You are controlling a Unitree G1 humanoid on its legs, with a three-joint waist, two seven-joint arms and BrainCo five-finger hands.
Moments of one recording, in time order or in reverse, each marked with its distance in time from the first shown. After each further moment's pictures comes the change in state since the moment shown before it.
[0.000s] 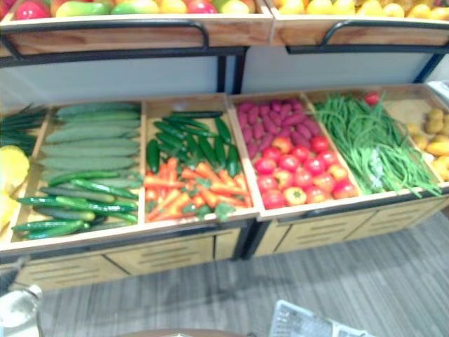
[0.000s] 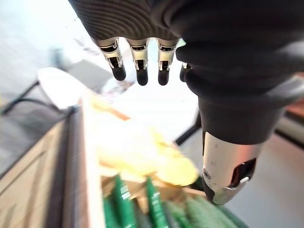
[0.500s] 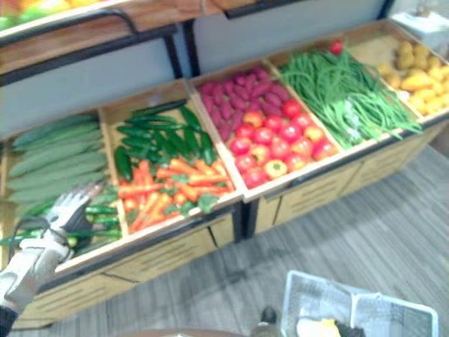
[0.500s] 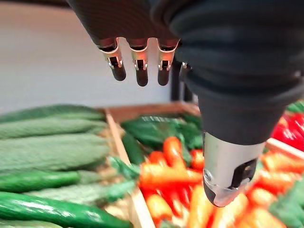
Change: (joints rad) left arm -0.143 0.518 -0.716 0.090 0.299 -0.244 -0.222; right arm -0.061 -0.099 0.046 -0.085 -0.008 -0.022 0.015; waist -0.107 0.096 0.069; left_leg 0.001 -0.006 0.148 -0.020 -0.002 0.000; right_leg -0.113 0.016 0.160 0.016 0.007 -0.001
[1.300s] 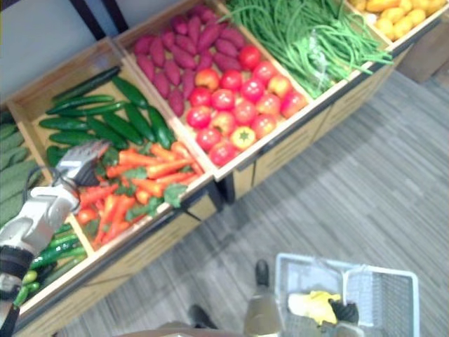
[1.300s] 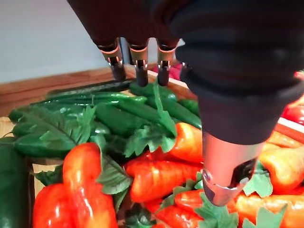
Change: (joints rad) left arm -0.377 -0.004 -0.077 0.131 -0.009 0.111 -0.066; right arm -0.025 -0.005 0.072 -0.074 0.000 -0.007 -0.001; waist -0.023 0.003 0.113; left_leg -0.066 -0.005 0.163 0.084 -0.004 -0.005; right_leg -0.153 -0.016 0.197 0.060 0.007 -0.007
